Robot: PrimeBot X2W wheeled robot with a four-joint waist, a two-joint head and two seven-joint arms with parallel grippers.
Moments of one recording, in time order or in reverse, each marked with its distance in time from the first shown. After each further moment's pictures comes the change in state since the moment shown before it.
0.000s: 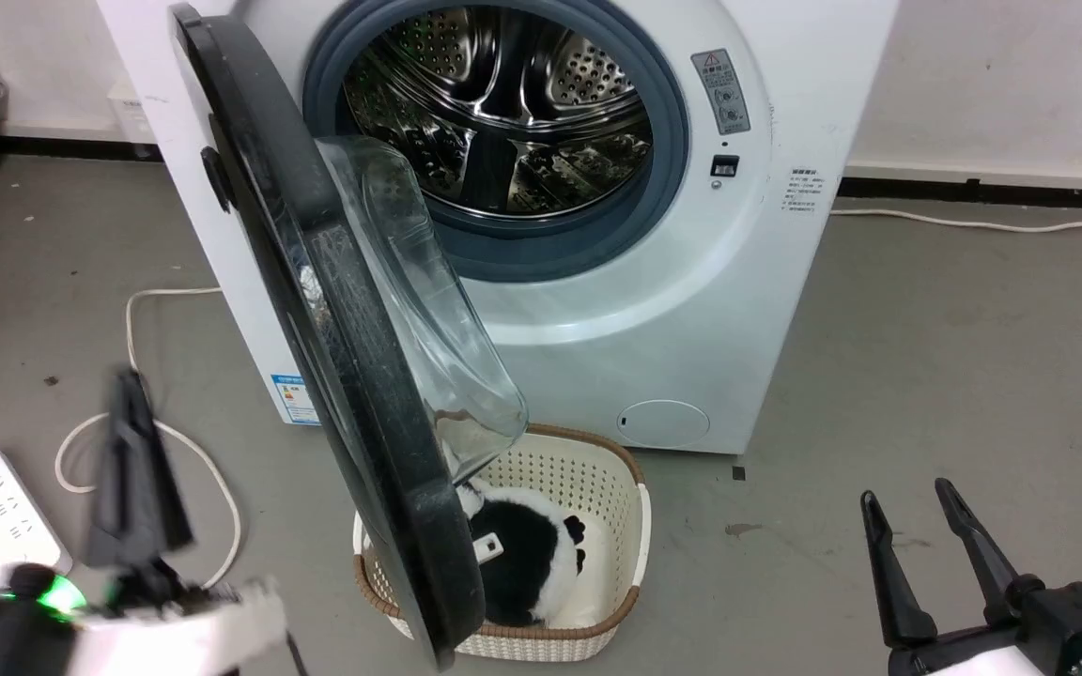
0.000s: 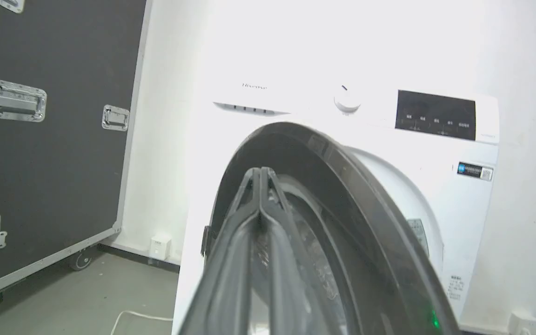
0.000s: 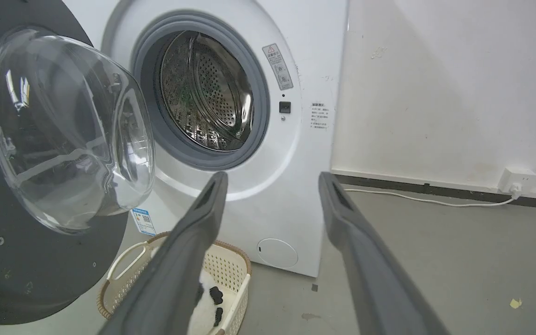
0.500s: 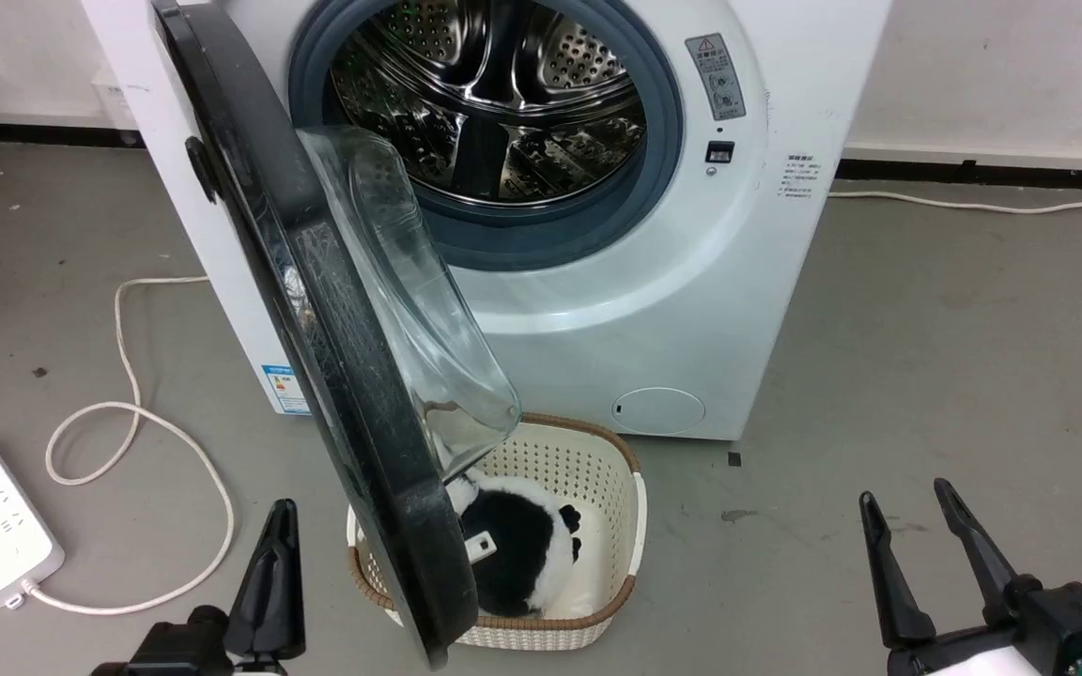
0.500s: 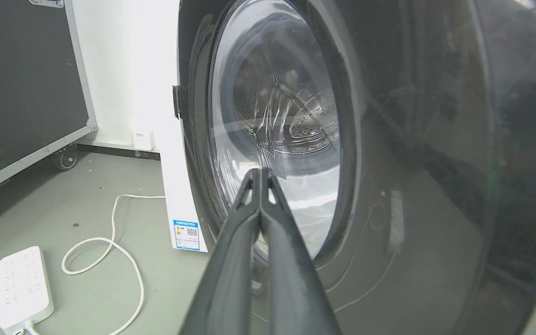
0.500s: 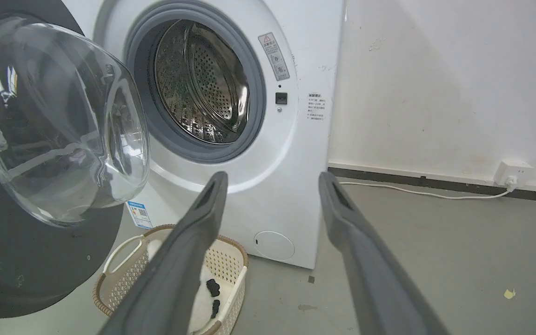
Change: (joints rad) left arm 0.063 0.000 -0.078 0.304 0.064 -0.074 0.000; right arm 0.000 -0.001 0.001 0.001 -0.008 0.000 0.000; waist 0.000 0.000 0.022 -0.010
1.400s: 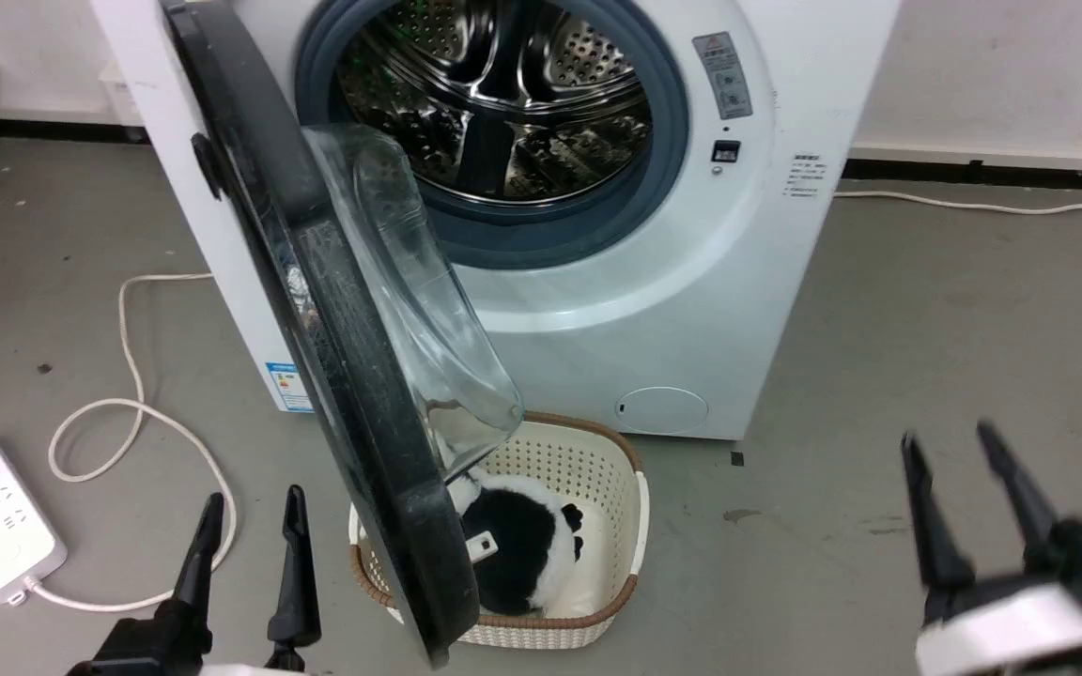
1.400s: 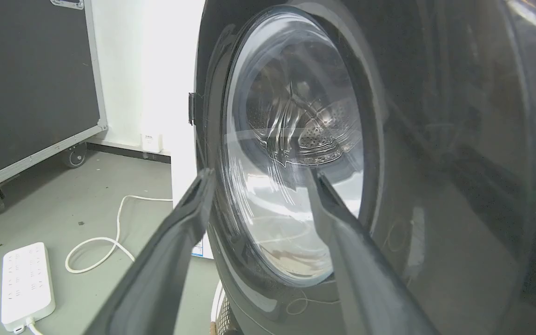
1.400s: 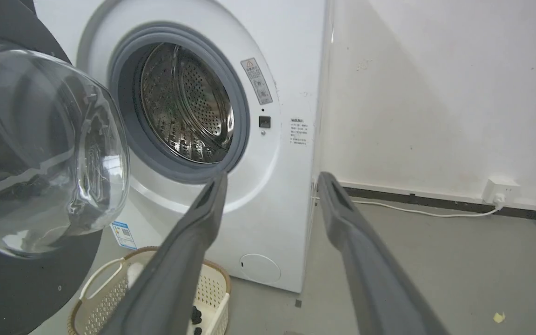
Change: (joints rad) left arm -0.014 0.000 0.040 -0.013 -0.045 -0.012 0.000; right arm -0.131 -0.128 0.040 0.054 0.133 0.000 0.012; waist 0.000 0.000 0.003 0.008
